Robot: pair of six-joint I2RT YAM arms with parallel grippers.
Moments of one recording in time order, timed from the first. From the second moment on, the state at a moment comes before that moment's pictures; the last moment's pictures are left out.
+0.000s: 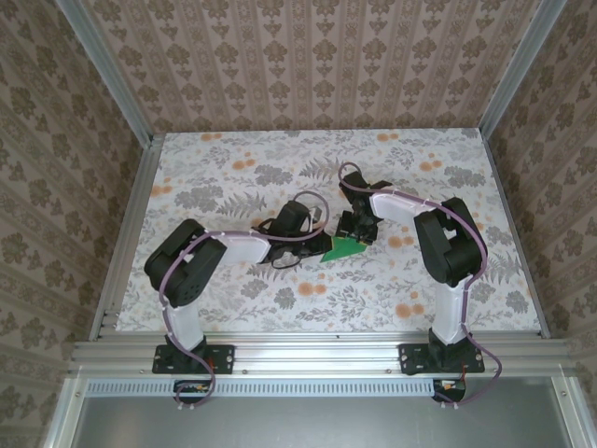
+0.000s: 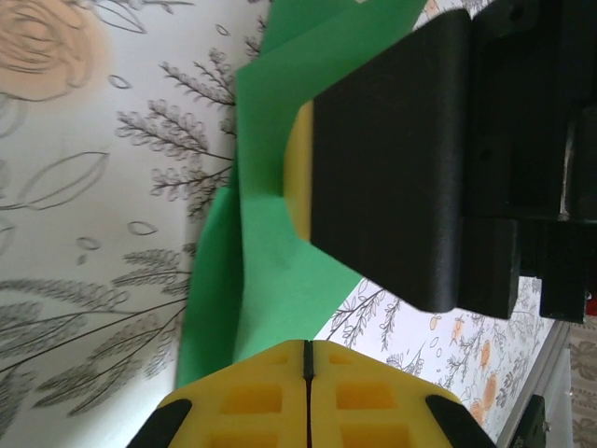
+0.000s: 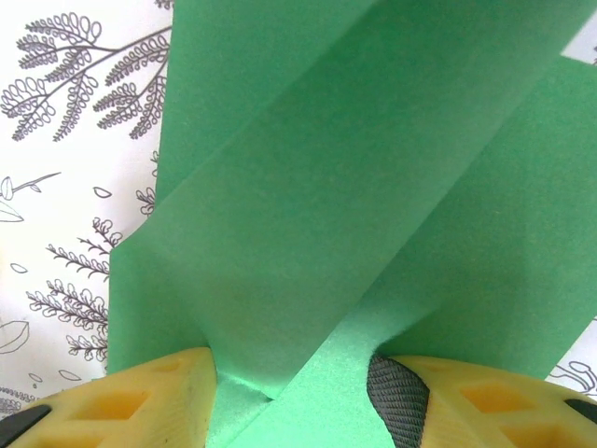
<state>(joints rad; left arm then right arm) -0.80 1.85 0.92 0.20 0.42 -0.84 0.42 1.98 1.29 -0.74 -0.07 0.71</state>
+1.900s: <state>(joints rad) -0.81 1.94 1.02 0.03 0.37 -0.81 0.41 1.78 0.96 -0.25 -0.41 0.69</state>
